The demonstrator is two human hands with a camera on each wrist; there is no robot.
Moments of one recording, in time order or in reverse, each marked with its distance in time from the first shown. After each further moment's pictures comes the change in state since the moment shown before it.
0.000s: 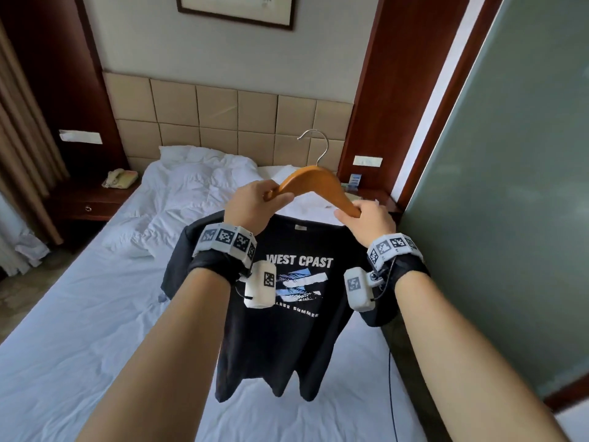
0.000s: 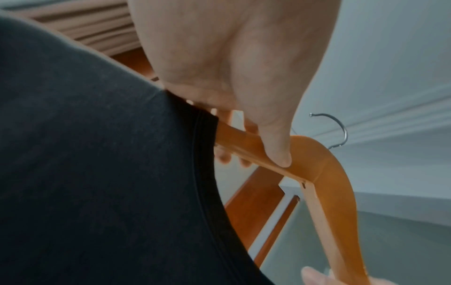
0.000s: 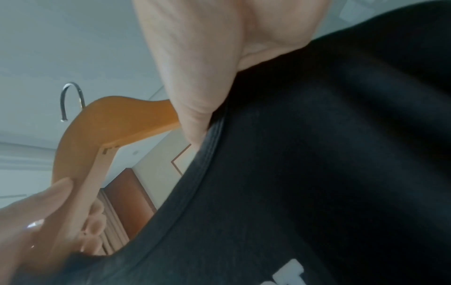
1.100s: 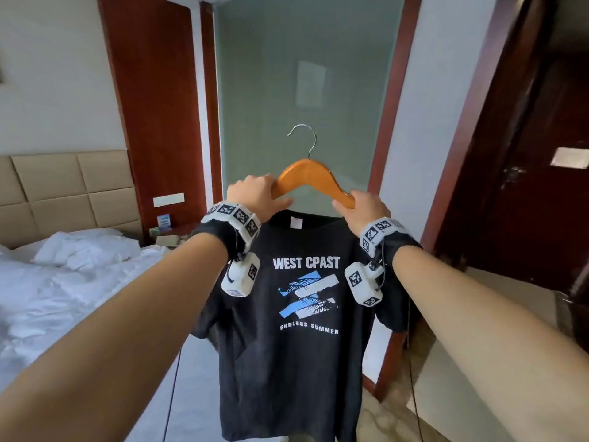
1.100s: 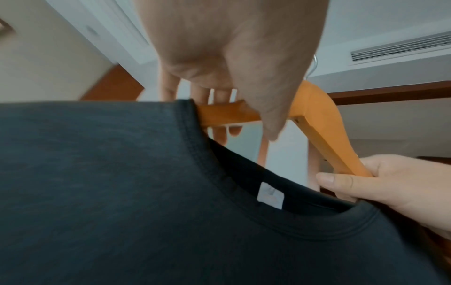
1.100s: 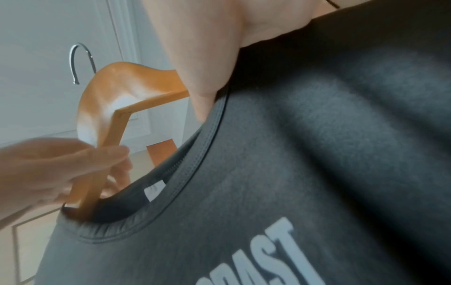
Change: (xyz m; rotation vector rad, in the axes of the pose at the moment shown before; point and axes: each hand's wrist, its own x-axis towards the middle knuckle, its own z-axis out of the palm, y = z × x) left_hand -0.080 0.478 0.210 0.240 -0.248 0.578; right_hand -0.256 0.281 -0.395 -0.243 0.553 0.429
